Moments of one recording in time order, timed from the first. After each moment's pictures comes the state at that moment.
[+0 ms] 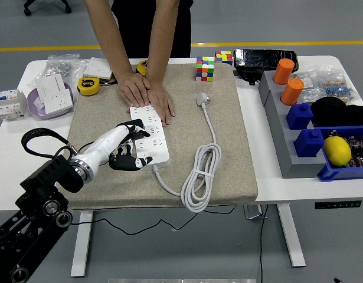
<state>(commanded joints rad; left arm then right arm) -0.17 0.18 -1.14 -1.63 1.91 -0.19 0.40 0.10 -0.13 1.51 0.18 -1.54 0.03 -0.08</state>
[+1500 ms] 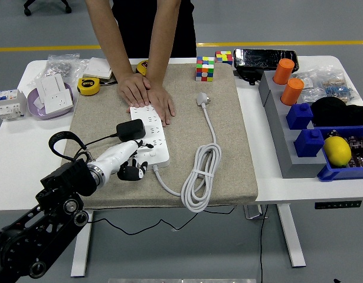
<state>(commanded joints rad) -0.24 0.14 -1.05 -1.48 1.98 -0.23 0.43 0.10 -0.13 1.50 0.18 -1.54 0.03 -0.08</state>
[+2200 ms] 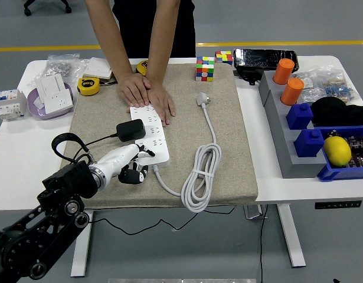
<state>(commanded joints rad) -0.23 0.14 -1.04 -1.48 1.99 -0.24 0.43 0.10 -0.12 1.50 0.18 -1.54 0.03 -0.08</state>
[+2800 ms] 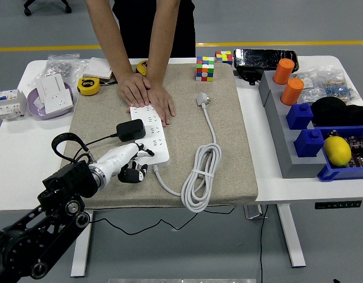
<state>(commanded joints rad) -0.23 0.14 -1.04 -1.46 2.00 -0.23 0.43 0.10 -0.12 1.51 0.18 -1.54 0.03 -0.08</state>
